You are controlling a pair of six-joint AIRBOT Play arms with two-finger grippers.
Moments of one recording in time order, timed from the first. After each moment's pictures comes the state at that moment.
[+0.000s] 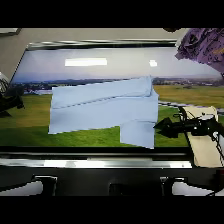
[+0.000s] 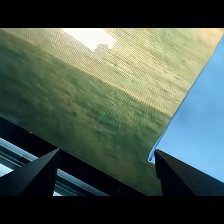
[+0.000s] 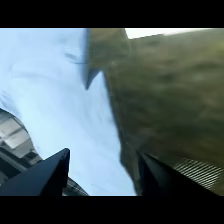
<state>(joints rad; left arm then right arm) 0.30 -1.41 1.47 1.68 -1.53 -1.80 -0.42 -1.49 0.78 -0.75 1.25 1.12</state>
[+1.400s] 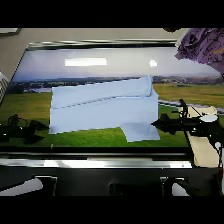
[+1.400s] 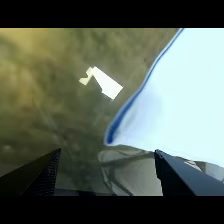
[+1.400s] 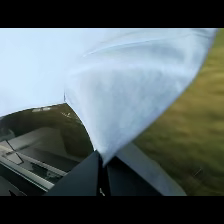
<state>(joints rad) 0.63 -1.37 0.76 0.94 -1.20 -1.37 -0.30 -1.19 0.70 -0.65 1.19 1.19</state>
